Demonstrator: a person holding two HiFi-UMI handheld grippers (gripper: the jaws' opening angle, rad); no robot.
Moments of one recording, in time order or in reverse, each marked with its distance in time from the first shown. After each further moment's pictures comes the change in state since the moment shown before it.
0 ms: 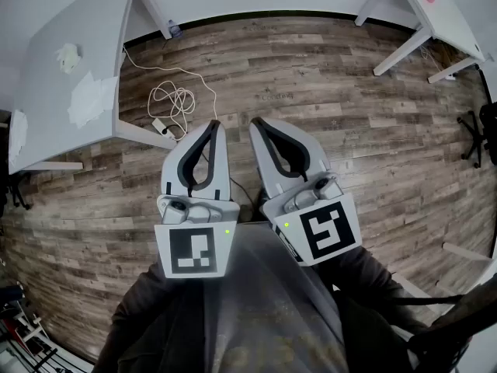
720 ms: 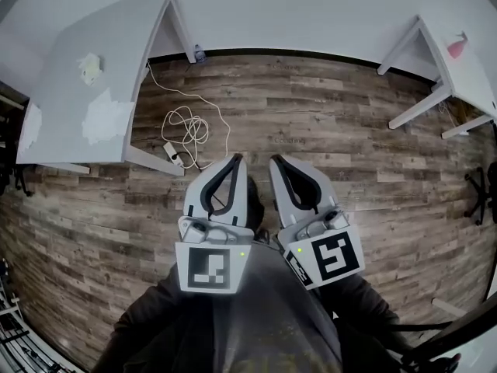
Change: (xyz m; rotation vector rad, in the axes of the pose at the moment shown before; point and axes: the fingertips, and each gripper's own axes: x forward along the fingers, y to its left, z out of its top) left arm 0.077 0.004 -0.008 -0.041 0.020 0.062; right arm 0.045 -0.067 -0.006 0.025 0.031 0.073
